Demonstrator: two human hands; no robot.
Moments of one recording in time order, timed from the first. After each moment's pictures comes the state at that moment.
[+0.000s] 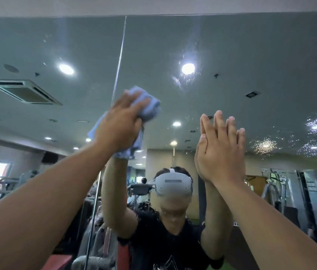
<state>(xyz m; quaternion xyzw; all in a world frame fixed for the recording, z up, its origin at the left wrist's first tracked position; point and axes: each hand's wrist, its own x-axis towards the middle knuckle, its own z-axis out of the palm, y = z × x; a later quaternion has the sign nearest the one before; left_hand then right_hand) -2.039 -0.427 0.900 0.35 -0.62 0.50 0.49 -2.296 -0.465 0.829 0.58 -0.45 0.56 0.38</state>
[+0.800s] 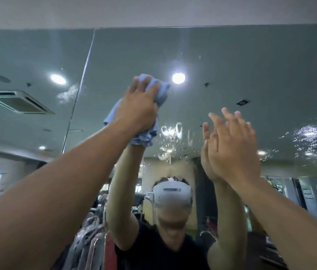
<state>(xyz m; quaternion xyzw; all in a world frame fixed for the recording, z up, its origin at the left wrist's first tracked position) -2.177 -0.435 0.974 0.41 -0.60 0.51 0.46 -2.409 -0.463 0.864 0.57 -0.39 0.60 0.40</state>
